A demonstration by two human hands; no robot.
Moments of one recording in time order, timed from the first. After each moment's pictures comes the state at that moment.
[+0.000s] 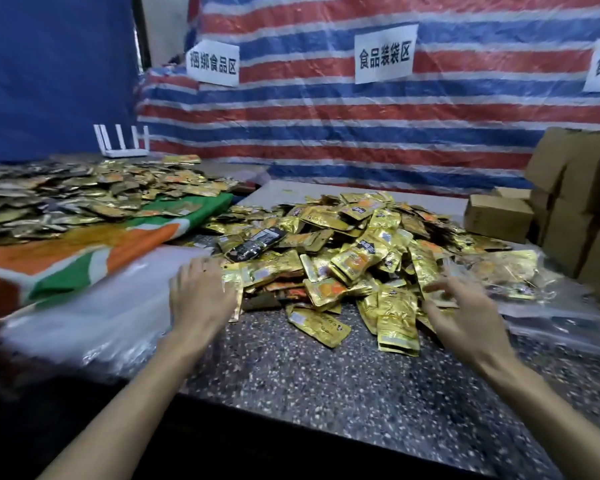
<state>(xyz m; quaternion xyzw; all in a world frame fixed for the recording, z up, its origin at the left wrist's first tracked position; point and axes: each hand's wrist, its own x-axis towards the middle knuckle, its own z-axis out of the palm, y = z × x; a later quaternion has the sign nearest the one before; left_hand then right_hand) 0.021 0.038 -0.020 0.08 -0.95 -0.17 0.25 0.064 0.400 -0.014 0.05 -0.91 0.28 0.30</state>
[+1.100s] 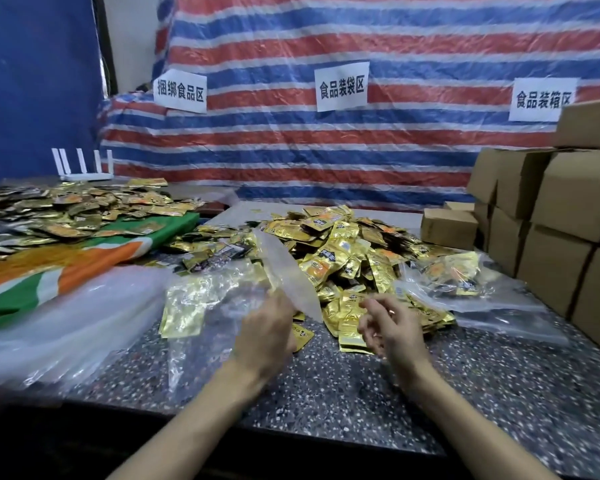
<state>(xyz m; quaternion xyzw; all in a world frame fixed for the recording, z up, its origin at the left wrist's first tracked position) 0.056 0.159 -0.046 -0.25 -0.87 -0.26 0.34 0.074 0.372 -0.046 0.11 -0.68 0.71 0.18</state>
